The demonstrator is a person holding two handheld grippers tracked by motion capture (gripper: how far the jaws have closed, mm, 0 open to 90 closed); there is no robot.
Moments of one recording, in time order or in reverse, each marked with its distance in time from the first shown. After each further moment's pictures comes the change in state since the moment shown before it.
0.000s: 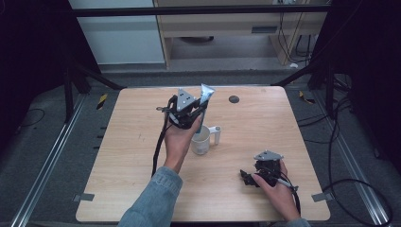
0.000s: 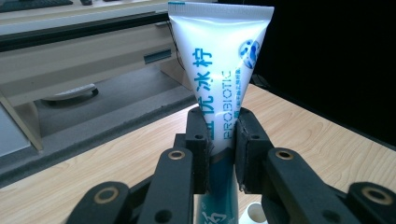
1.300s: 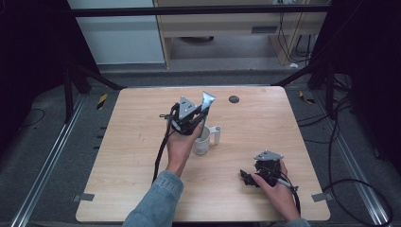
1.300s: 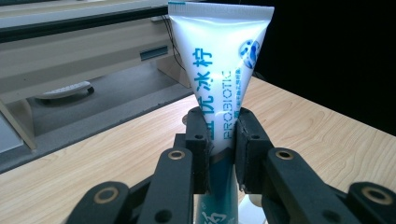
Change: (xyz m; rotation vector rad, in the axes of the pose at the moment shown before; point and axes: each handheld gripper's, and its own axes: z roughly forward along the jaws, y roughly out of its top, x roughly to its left) left arm -0.003 -0.028 0.011 0.005 -0.012 0.004; right arm 0.000 0.000 0.000 -0.002 0.000 -0.002
